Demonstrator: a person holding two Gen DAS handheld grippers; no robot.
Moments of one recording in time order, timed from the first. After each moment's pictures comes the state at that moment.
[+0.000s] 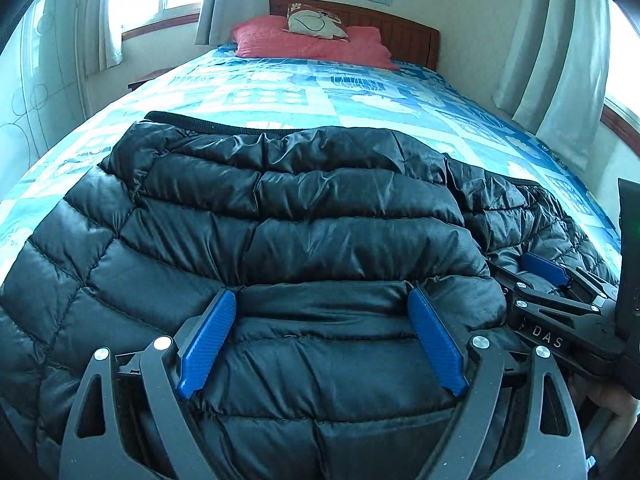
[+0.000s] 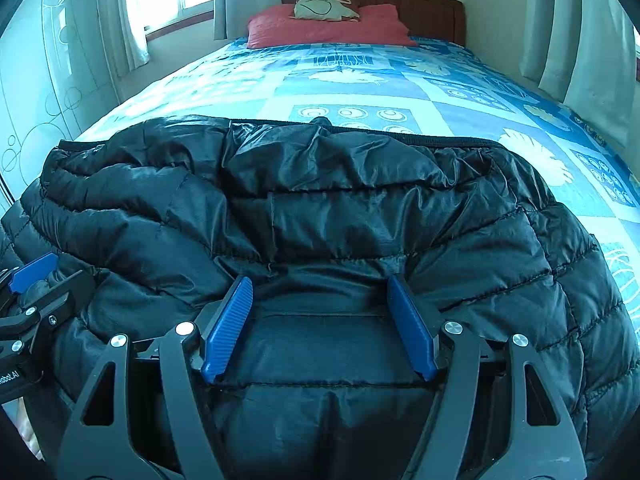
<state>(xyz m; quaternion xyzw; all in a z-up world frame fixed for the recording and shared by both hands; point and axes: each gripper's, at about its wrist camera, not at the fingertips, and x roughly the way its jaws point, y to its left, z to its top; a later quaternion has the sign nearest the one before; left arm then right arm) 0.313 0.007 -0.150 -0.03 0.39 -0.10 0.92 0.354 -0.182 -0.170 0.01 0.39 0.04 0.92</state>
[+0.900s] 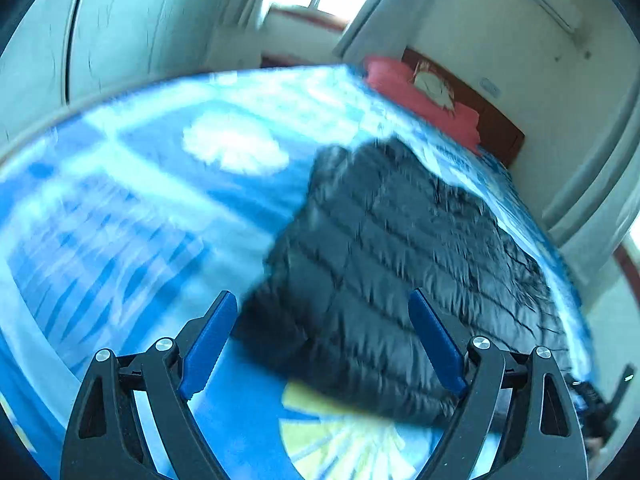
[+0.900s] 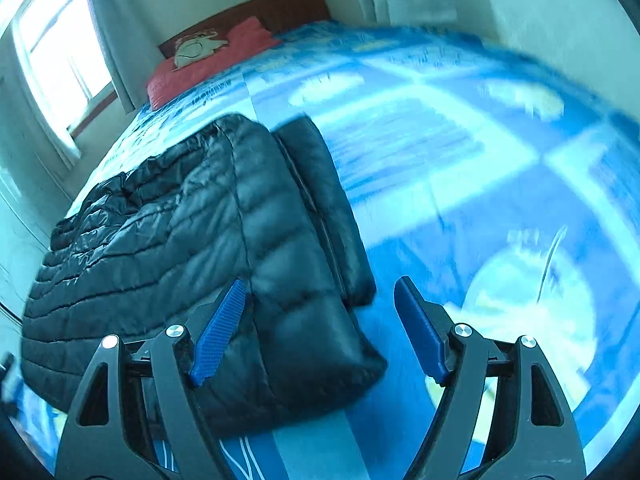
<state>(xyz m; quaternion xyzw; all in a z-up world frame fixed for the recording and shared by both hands) 0.123 0.166 -0.127 -0.24 0.36 0.03 0.90 0.165 -0.357 -0.166 0.22 0.39 -0.08 0.89</state>
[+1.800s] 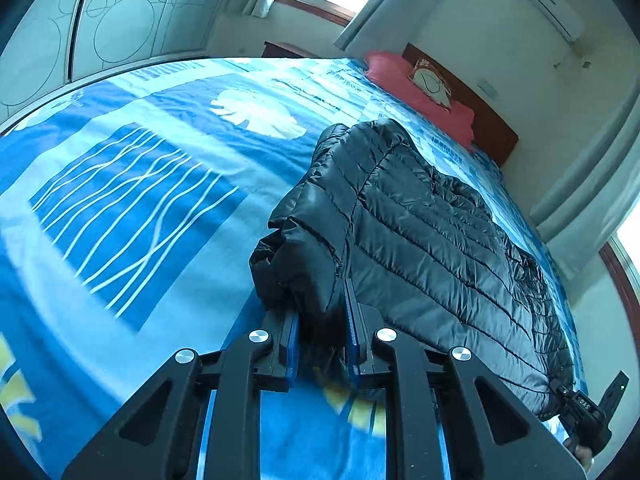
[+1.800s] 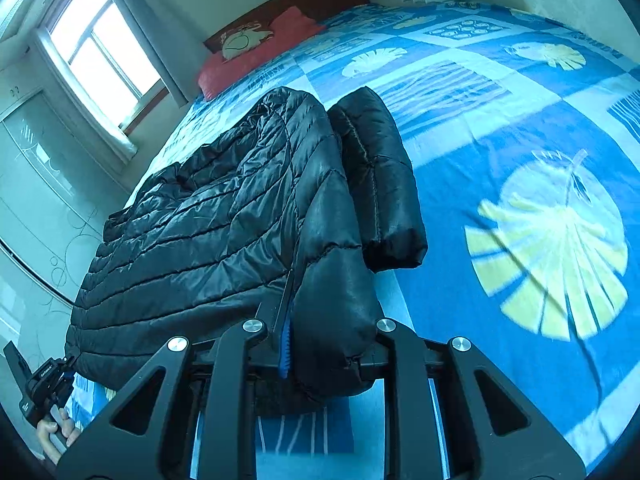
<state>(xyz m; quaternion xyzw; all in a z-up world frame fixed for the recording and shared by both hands) 0.060 0.178 -0.130 -0.26 0.35 0.02 0.90 0.094 -0.334 -0.163 0.26 0.38 0.02 0.89</state>
